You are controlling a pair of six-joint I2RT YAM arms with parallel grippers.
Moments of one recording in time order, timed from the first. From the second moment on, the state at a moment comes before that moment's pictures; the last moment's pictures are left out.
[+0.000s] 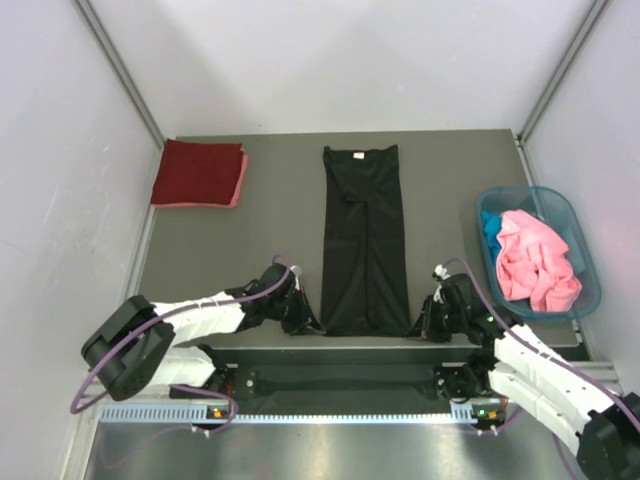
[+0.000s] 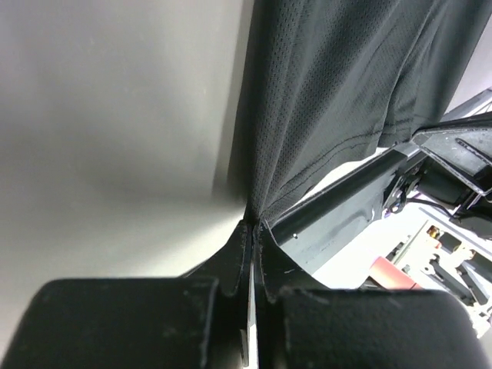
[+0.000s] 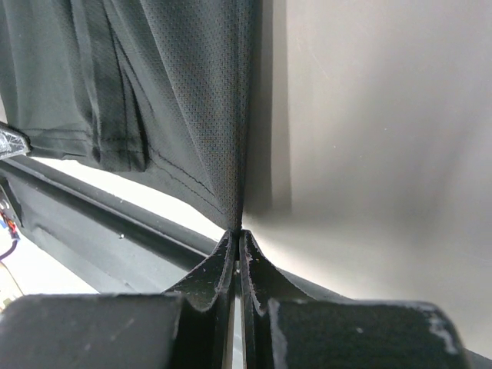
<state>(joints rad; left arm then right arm) -0.76 1.29 0.39 -0.01 0.40 -1.09 0.50 0.70 0.24 -0.53 -0.32 0.71</state>
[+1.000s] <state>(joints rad) -0.83 1.33 0.53 -0.14 0.31 -1.12 0.50 0.70 0.35 -0.64 -0.26 0.69</state>
